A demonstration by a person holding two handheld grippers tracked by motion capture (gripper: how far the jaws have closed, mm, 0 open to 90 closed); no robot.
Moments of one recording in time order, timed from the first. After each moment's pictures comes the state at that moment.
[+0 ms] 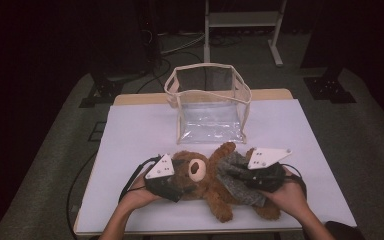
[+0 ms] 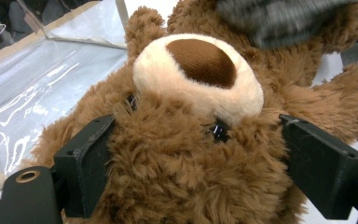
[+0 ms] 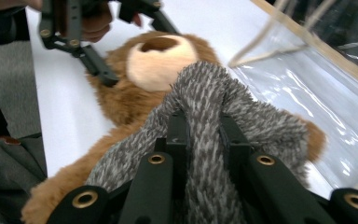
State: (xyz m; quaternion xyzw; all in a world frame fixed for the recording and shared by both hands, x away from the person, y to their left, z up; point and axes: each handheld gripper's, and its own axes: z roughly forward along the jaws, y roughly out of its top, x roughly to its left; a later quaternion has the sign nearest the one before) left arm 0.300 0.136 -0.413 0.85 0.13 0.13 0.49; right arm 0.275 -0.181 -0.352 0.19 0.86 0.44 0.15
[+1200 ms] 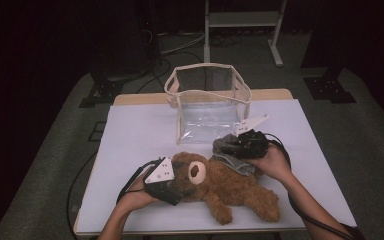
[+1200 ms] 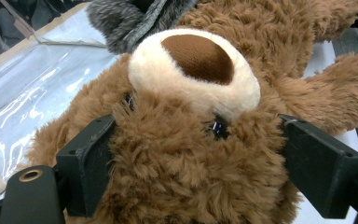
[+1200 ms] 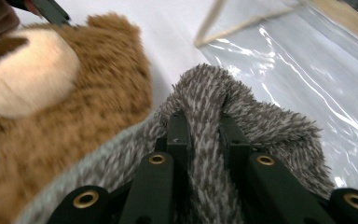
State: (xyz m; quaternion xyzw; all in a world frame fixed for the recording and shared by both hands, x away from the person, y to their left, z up) left arm 0.295 0.138 -0.414 0.86 0.10 0.14 0.49; right arm 0.373 -0.171 -0.371 0.23 0.88 0.40 0.09
